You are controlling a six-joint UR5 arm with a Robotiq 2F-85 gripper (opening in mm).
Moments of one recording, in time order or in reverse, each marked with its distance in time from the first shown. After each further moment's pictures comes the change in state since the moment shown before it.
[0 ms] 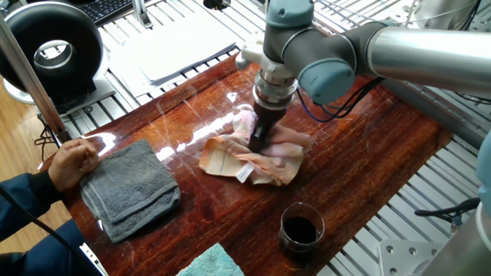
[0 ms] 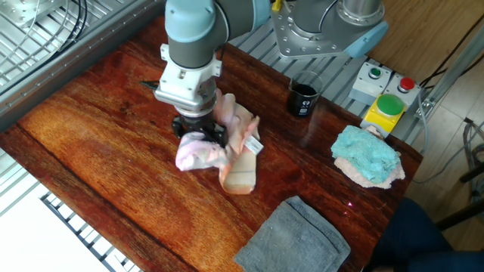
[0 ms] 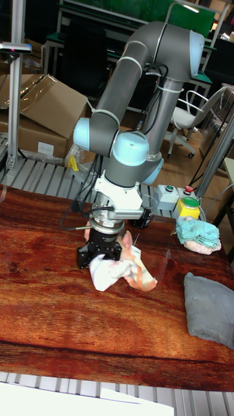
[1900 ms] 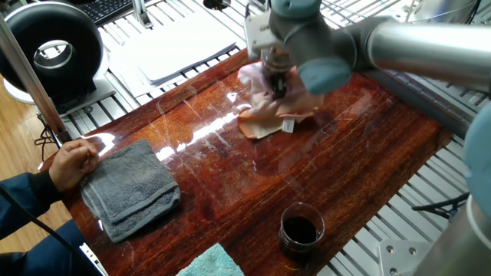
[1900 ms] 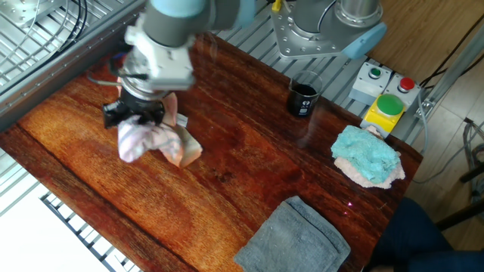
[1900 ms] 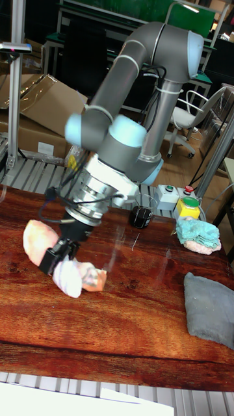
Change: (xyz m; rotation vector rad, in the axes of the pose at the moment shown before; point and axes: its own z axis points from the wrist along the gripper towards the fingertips) arm -0.039 -0.128 -0.053 0.258 -0.036 -0.552
